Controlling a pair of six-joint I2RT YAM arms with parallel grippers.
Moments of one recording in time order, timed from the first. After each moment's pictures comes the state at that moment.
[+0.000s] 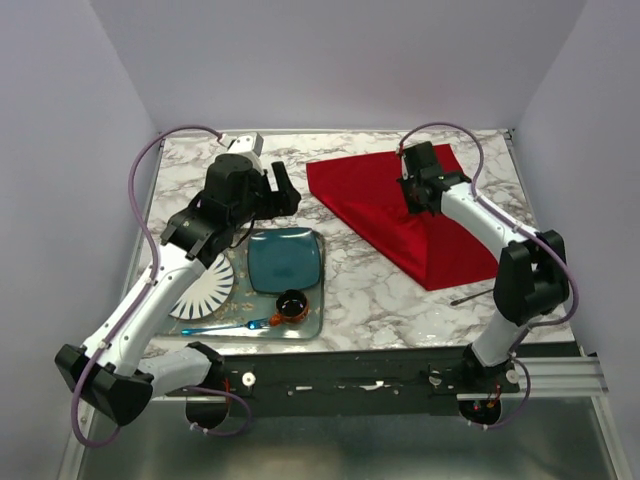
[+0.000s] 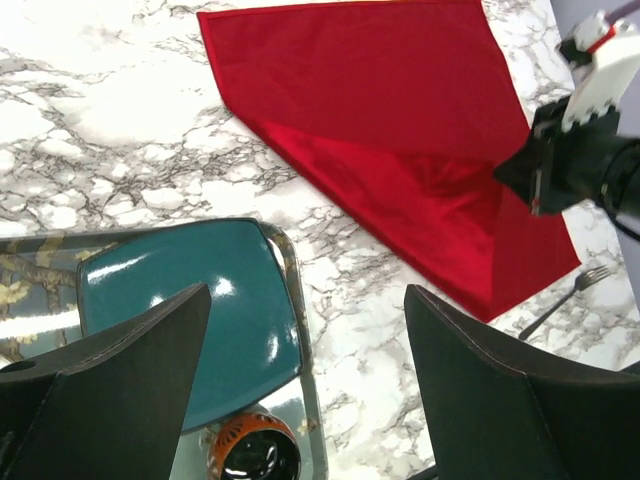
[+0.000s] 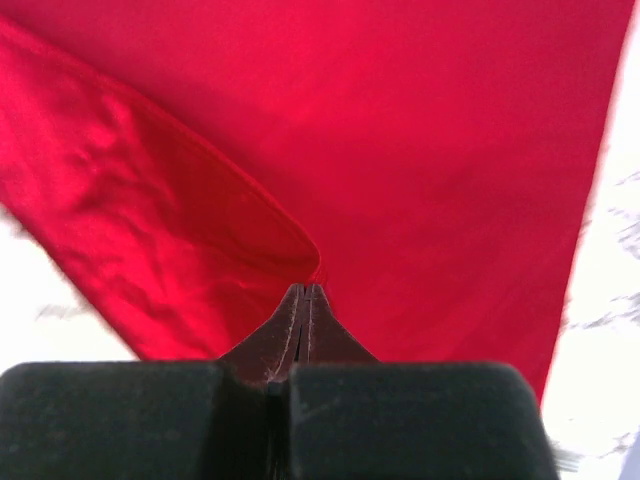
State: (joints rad) left arm -0.51 1.12 1.25 -0.57 -0.07 -0.50; right arm 0.40 1.69 1.32 -0.59 0.27 -0.02
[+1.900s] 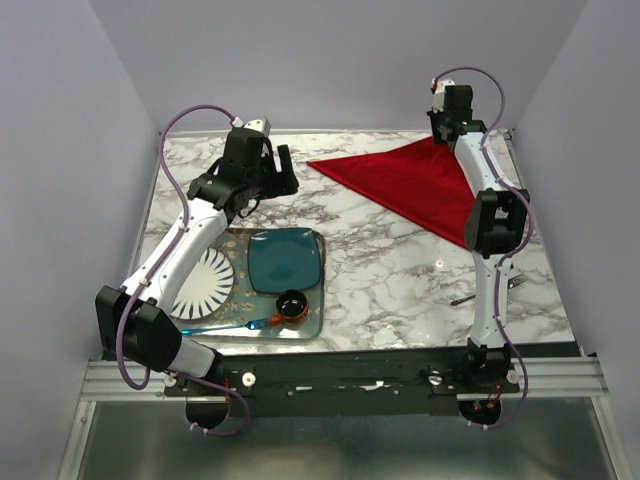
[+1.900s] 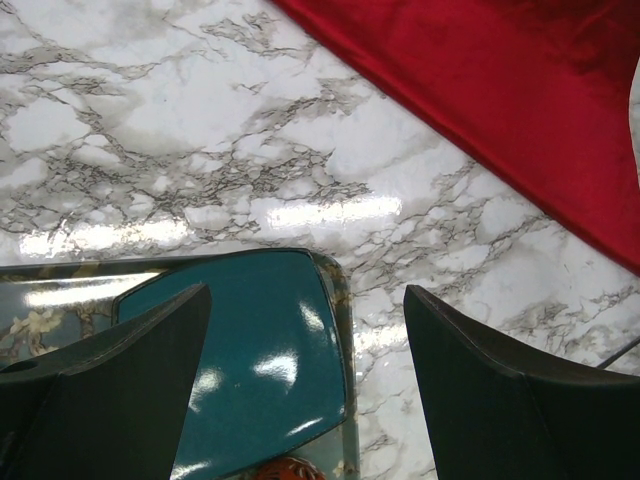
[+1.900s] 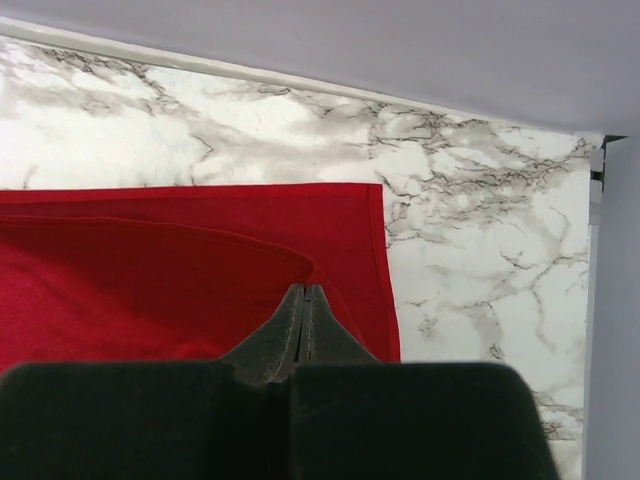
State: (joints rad) left arm -0.39 1.44 1.40 -0.58 -0.01 -0.45; right arm 0.06 2.41 2.29 -0.48 0.12 -0.24
